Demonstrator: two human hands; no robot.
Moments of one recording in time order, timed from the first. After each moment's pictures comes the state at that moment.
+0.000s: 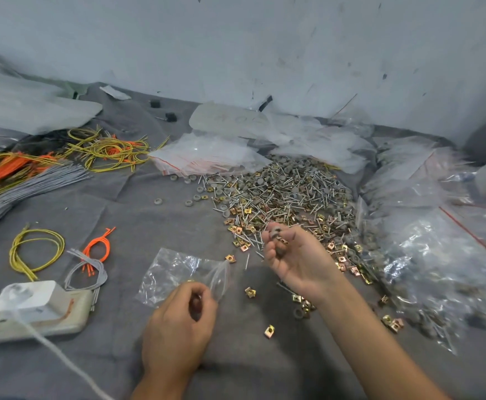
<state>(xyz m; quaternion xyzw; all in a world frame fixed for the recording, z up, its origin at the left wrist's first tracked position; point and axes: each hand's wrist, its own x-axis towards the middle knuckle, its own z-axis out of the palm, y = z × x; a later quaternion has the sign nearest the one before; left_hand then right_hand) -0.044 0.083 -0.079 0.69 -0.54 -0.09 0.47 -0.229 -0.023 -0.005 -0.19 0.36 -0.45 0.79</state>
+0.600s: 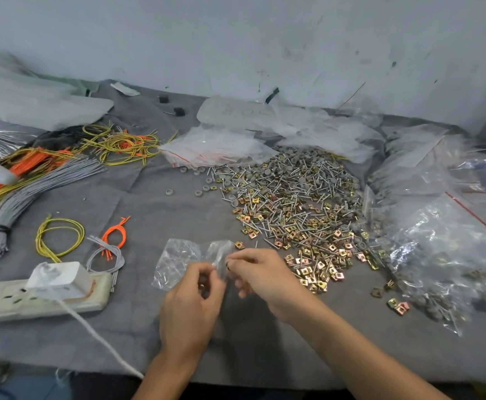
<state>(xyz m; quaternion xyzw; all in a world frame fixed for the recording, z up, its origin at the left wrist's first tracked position) -0.042 0.084 -0.082 0.68 -0.53 -0.10 0.49 -0.170 0.029 -0.028 -0.50 0.54 -0.31 0.61</state>
